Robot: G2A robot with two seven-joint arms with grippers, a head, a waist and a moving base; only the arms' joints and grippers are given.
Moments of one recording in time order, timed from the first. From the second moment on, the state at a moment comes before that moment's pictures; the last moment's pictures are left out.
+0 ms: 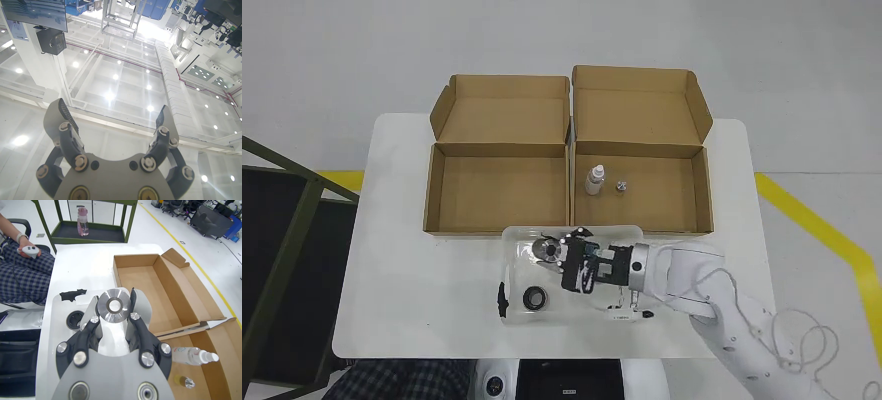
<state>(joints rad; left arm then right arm) -0.03 -0.30 -0.61 -1.22 3.05 0.21 0.06 -1.18 -1.12 1.02 -2.00 -1.22 -0.73 0.36</state>
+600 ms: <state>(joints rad) -0.03 -0.30 -0.61 -1.22 3.05 0.21 0.06 -1.22 -1.11 1.17 -2.03 -1.06 -0.72 0.20</state>
